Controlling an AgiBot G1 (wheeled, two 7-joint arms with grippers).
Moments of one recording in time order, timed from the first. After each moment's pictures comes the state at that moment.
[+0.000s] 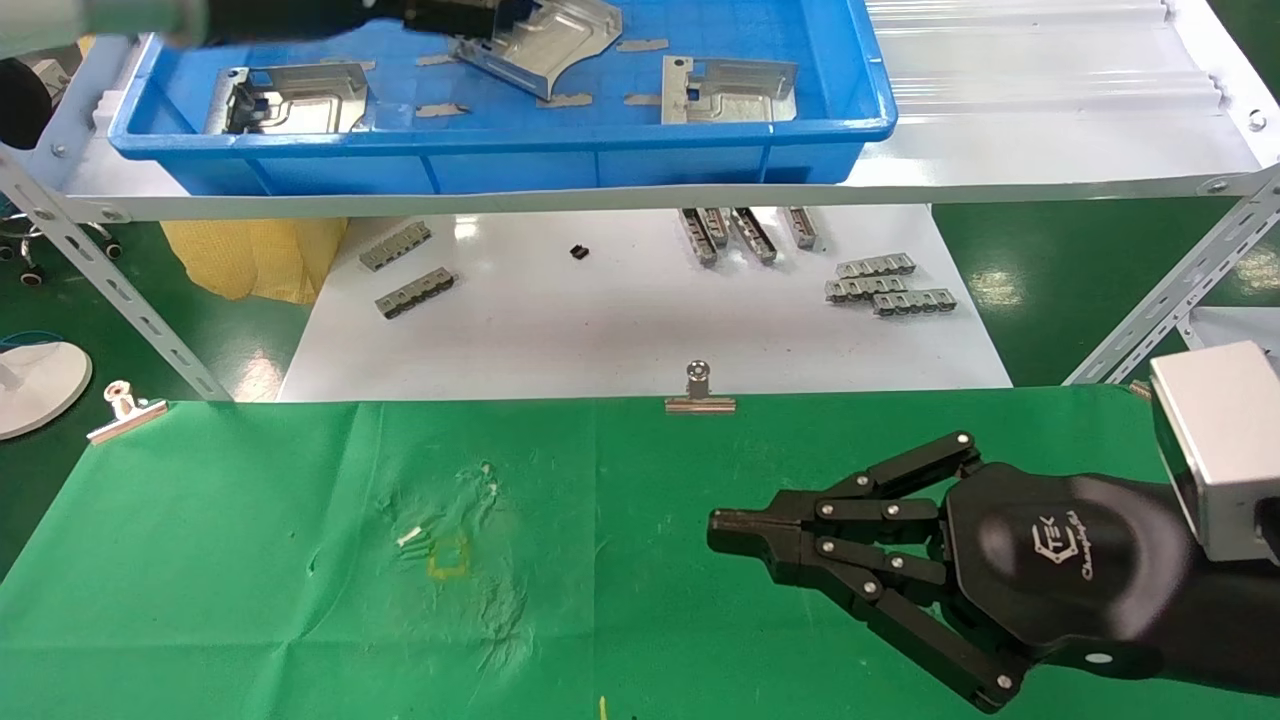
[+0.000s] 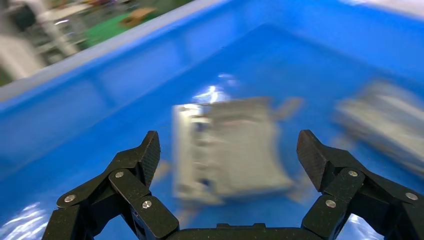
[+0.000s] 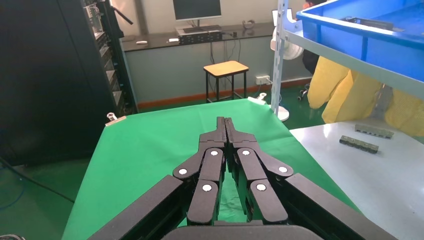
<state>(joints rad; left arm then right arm) -1.99 1.20 0.57 -0.35 1.40 0.89 -0.27 1.09 -0.59 -0.35 1.27 -0.68 -1.47 0.15</state>
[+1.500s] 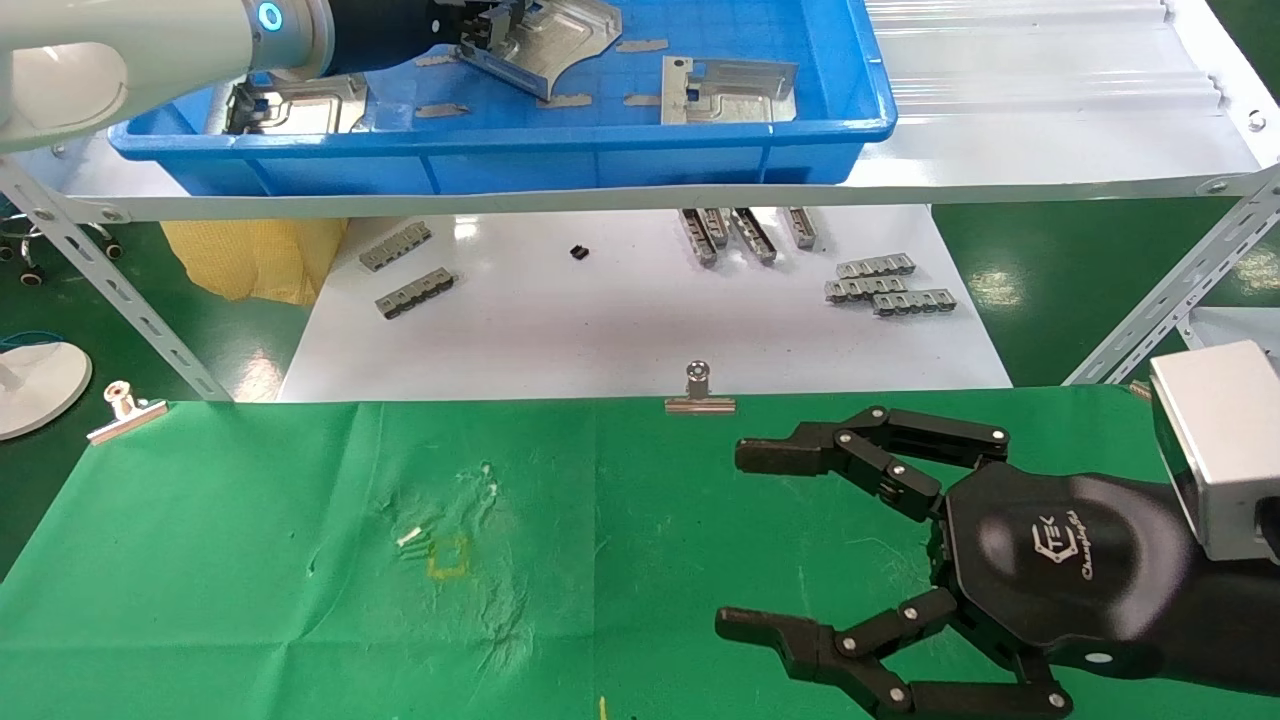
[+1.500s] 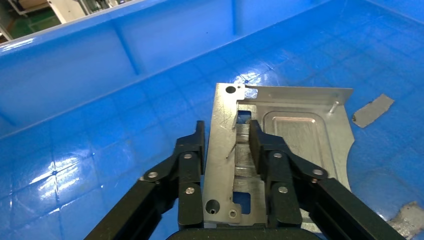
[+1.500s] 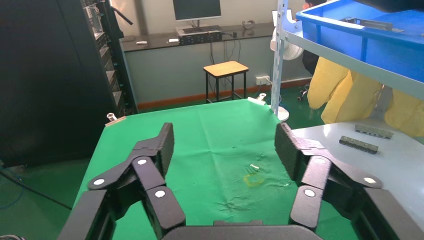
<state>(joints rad) -2.02 1.36 0.81 -0.21 1.44 0.59 -0.47 1.09 -0.59 -0.35 1.27 -0.68 -1.47 0.15</state>
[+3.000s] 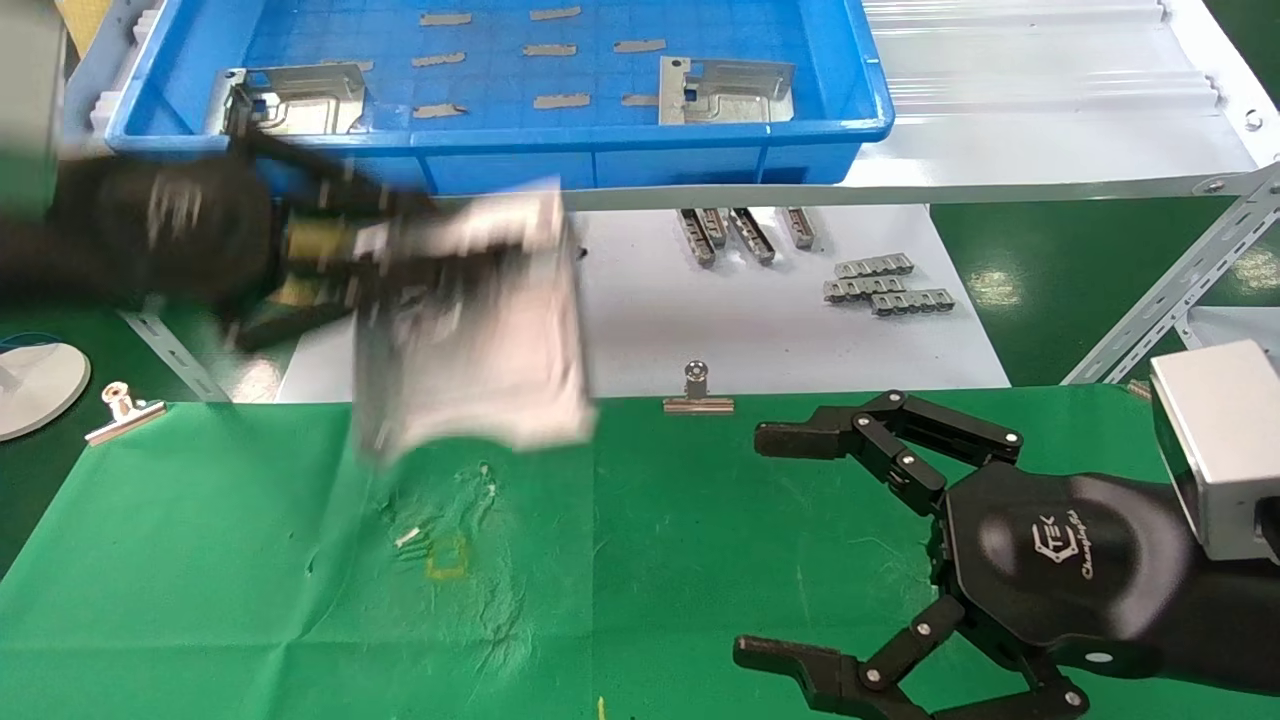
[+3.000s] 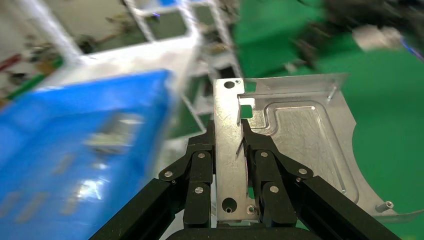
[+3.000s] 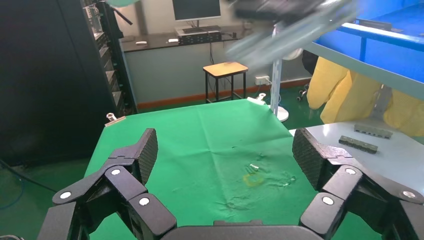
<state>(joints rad) -1.83 0.86 0.69 -0.50 0.98 1.56 0.34 1.09 -0.59 -0.35 1.27 -0.68 -1.47 0.15</state>
